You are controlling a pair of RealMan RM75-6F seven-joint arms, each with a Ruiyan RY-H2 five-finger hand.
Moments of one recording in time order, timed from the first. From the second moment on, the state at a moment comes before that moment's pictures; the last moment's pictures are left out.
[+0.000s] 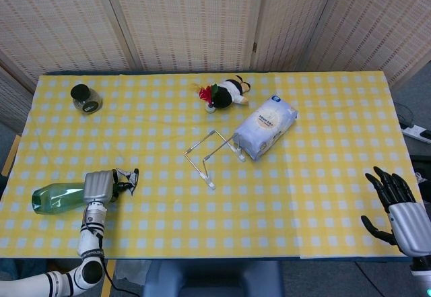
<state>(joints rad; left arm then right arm) -0.54 -1.64 -0.20 -1.46 0.74 1.22 0.80 0.03 -0.98 -0.02 -1.72 -1.64 1.53 0.12</state>
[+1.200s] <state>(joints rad) -0.35 -1.36 -0.36 -1.93 1.10 1.59 0.22 0.03 -0.99 -0.02 -1.72 -1.64 1.51 0.10</state>
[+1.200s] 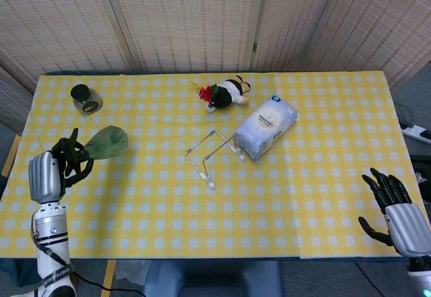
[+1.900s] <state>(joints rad) -0.36 -1.12 -0.48 -2.10 0.70 1.28 0.07 0.03 -0.99 -0.02 -1.73 -1.63 1.51 0.09</state>
